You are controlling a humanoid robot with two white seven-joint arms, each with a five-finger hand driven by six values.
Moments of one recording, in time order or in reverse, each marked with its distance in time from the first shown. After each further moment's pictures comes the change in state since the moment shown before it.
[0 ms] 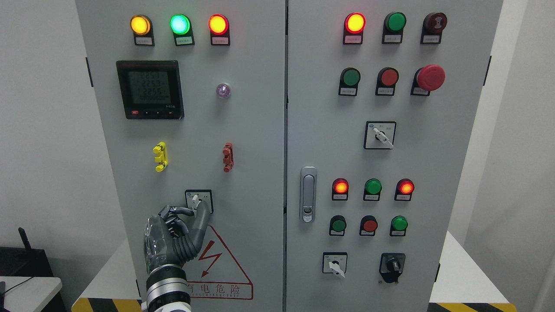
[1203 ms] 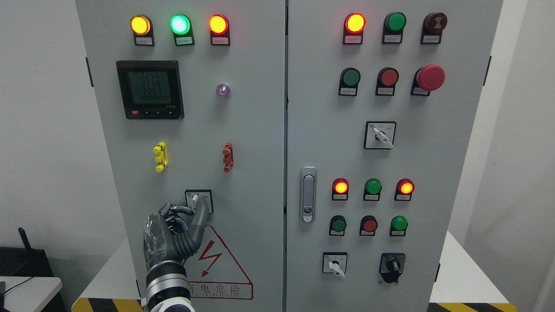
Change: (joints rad) left arm -0.020 0.000 -0.003 -0.005 -0.004 0.055 -0.001; right arm 0.000 0.000 0.000 0.000 0.000 0.000 0.000
